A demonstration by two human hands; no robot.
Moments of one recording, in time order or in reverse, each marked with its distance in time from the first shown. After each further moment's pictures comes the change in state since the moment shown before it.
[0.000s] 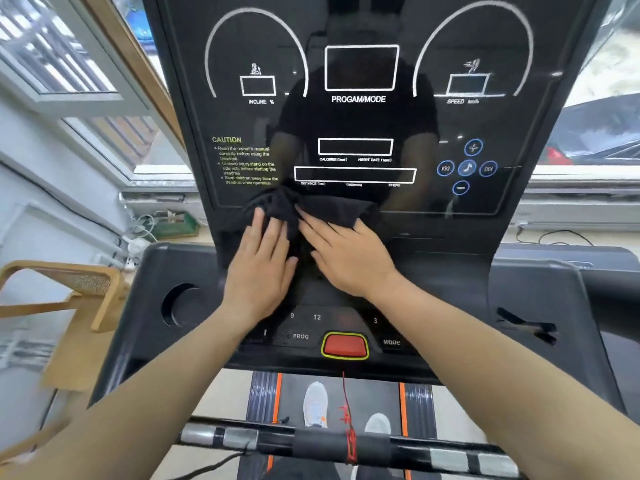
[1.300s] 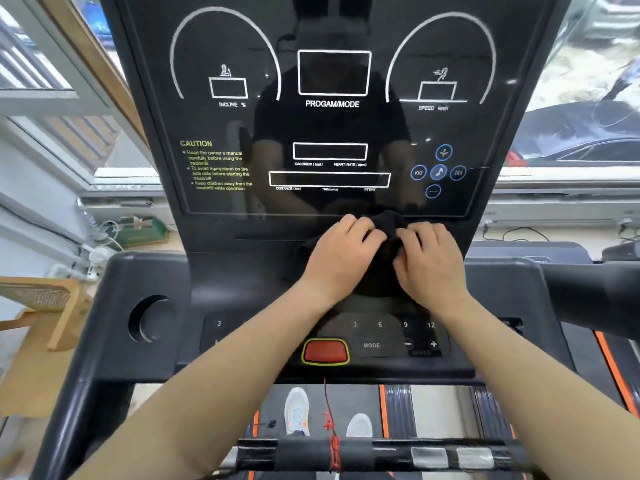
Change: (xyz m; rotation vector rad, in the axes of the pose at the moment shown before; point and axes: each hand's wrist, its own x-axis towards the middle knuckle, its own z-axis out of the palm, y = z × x) left_hand 0.084 0.123 -0.012 -0.393 0.283 0.304; right_hand -0.102 0.081 -0.006 0.049 0.270 0.430
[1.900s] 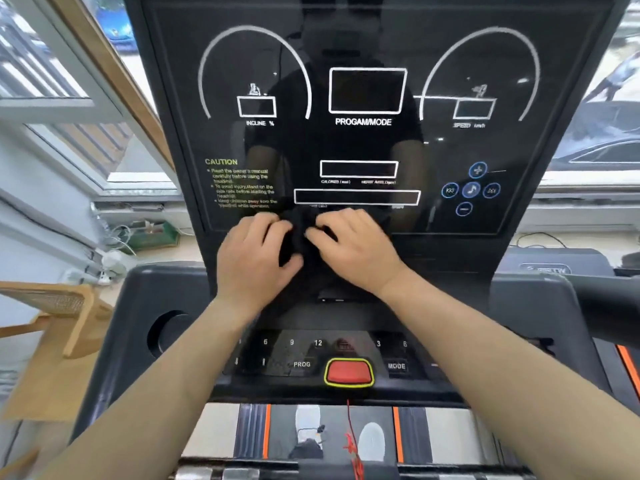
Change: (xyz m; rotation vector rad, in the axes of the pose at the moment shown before) left_hand -0.058 -0.105 -0.077 0.265 0.145 -0.239; right_hand 0.094 -0.103 0.028 0.136 0.113 -0.458
